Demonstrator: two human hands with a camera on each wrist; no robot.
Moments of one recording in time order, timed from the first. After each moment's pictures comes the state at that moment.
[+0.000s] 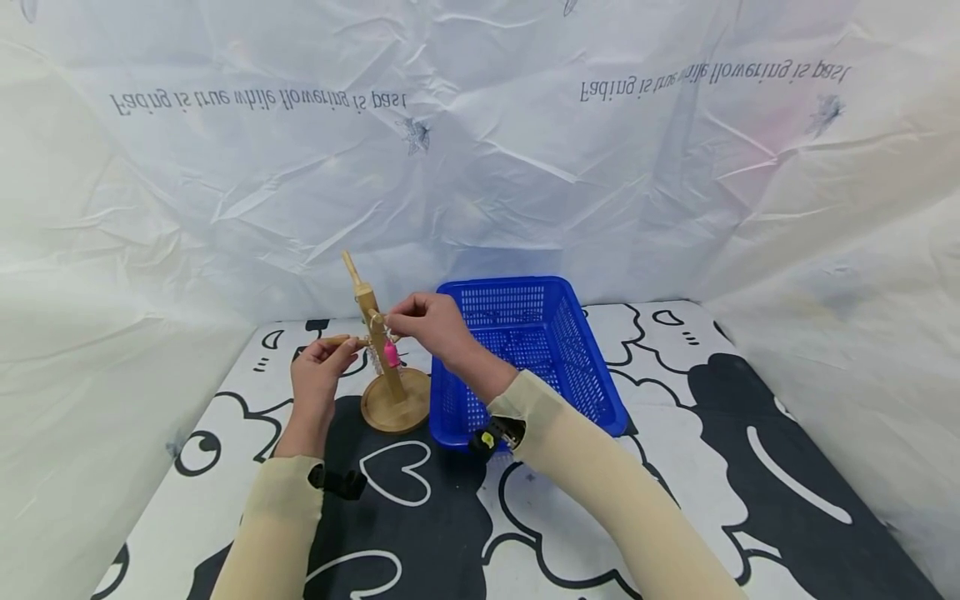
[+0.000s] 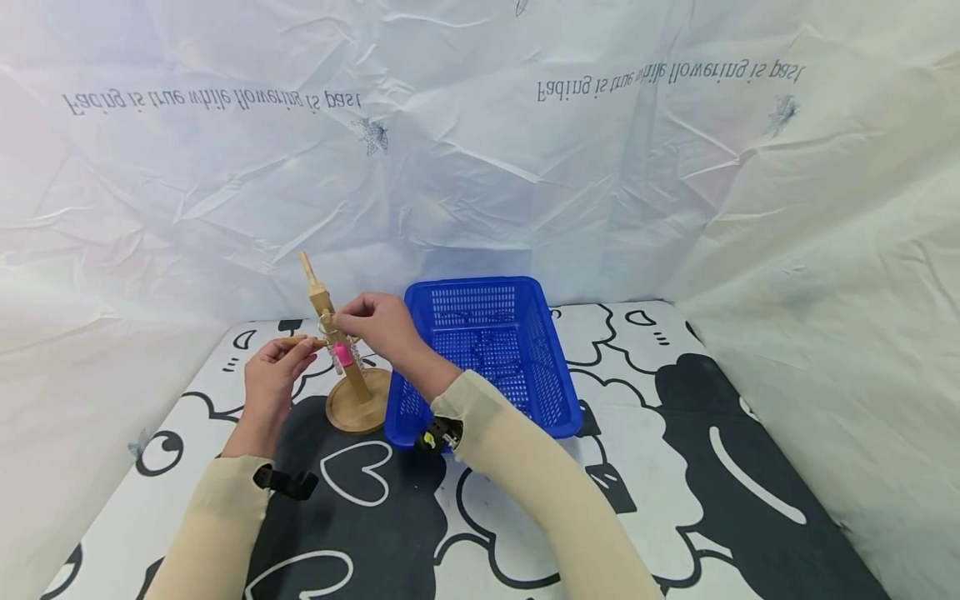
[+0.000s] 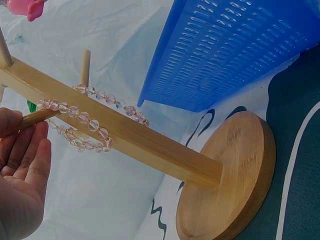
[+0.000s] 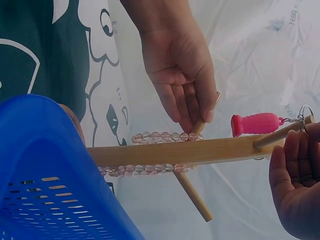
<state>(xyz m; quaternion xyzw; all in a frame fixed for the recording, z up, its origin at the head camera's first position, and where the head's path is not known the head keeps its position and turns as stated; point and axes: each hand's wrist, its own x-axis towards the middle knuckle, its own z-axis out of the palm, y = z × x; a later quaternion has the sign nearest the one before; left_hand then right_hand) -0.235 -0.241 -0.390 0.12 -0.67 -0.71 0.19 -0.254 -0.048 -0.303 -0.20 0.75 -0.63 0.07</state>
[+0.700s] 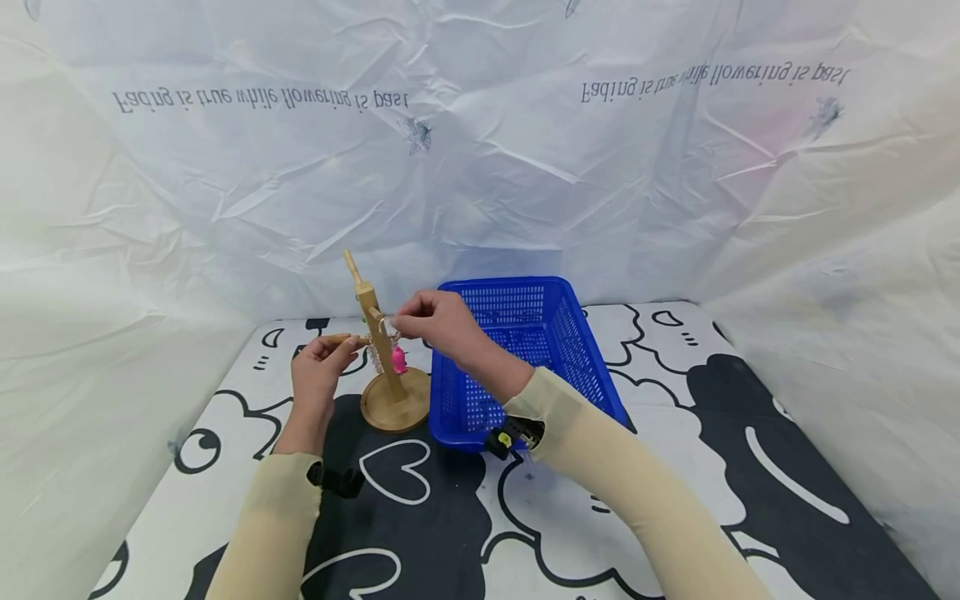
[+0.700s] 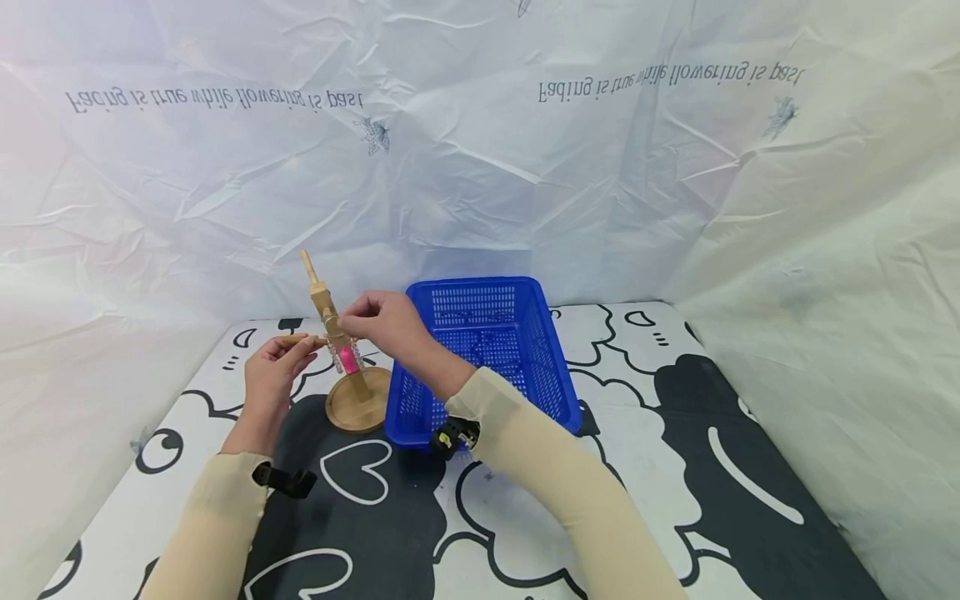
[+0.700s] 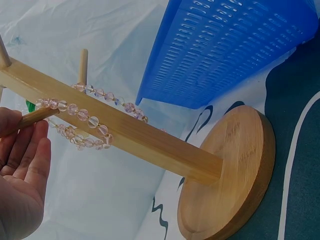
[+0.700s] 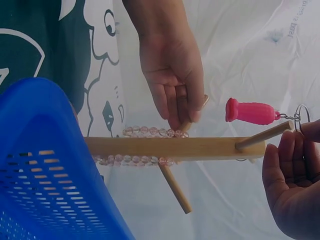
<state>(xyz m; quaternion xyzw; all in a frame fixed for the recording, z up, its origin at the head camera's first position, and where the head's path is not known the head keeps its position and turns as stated) -0.231 -0.242 -0.387 0.12 -0.69 -0.69 0.17 -0.245 -0.031 -0.291 -0.21 0.78 -0.59 0.08</state>
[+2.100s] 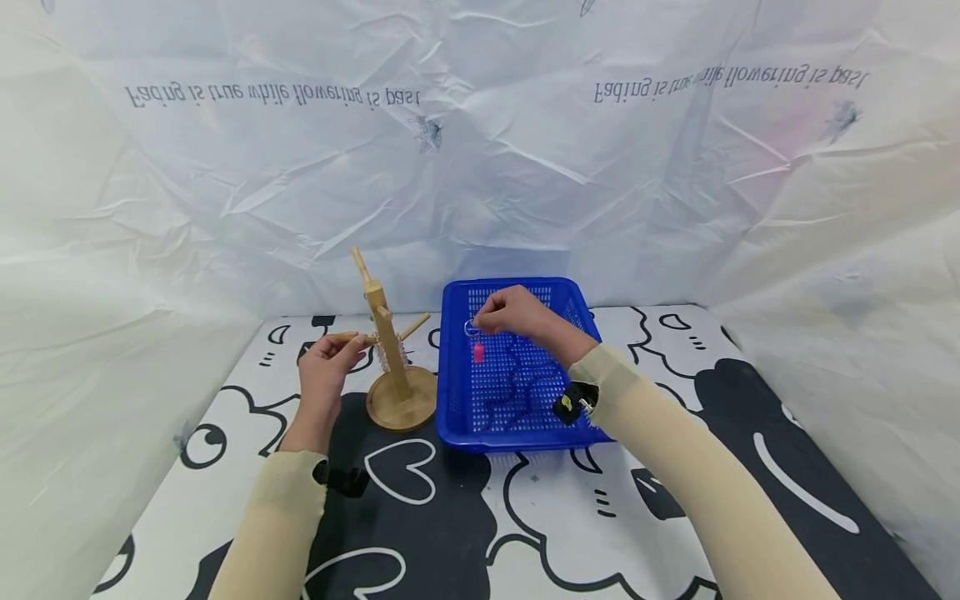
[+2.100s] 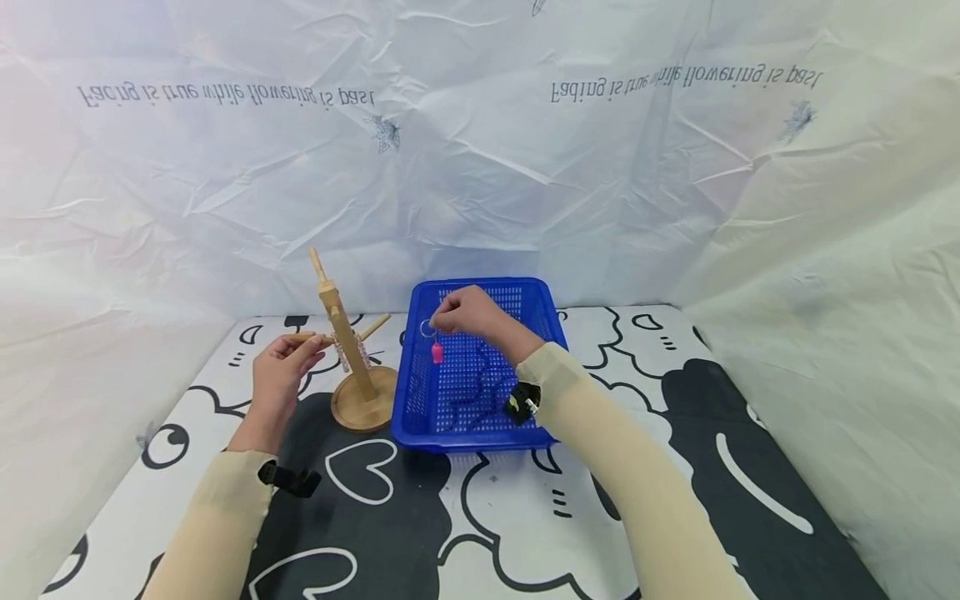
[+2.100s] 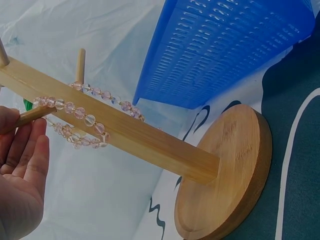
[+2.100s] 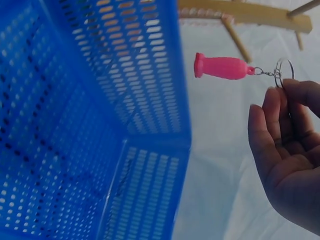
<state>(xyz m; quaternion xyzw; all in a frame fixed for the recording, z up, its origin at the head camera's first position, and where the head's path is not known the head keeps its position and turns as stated) -0.233 -0.244 -0.389 0.13 -0.70 -0.68 0.17 -0.307 0.053 -0.311 -0.22 0.85 -0.45 0.14</state>
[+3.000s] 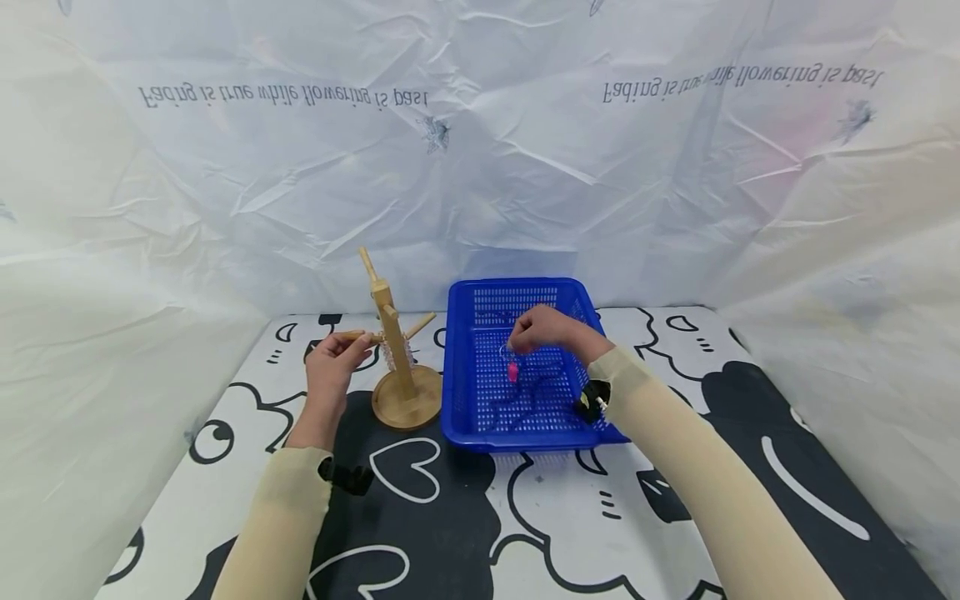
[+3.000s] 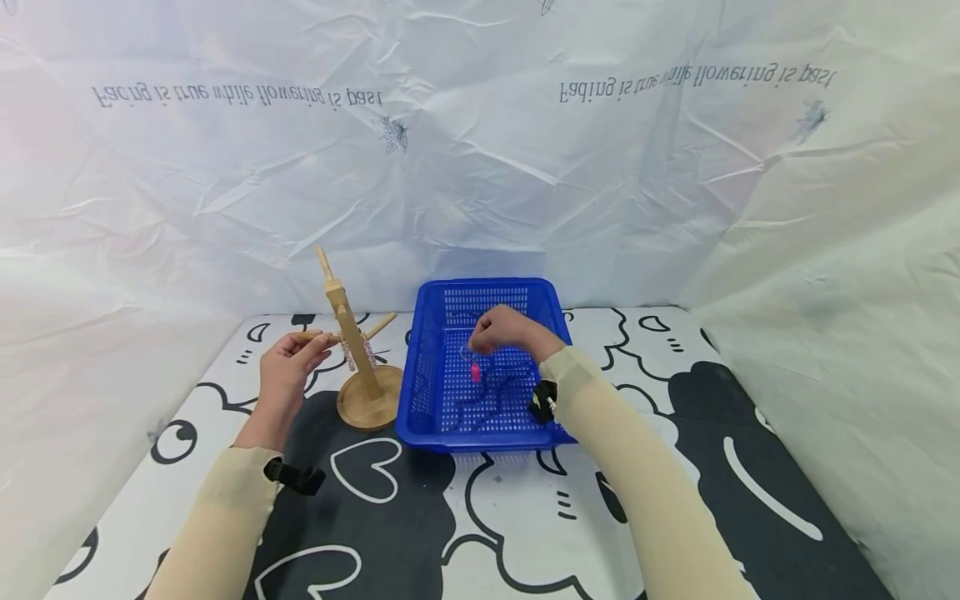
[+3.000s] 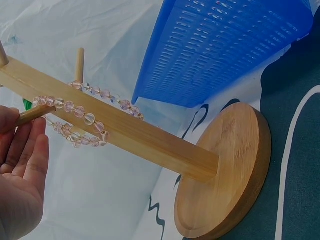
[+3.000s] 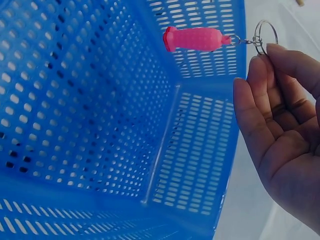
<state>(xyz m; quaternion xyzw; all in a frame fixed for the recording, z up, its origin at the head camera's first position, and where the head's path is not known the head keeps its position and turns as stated) -0.233 -0.246 -0.386 0.13 -0.70 -0.68 0.16 -0.337 0.088 -0.348 -0.25 0.87 -0.37 0.21</state>
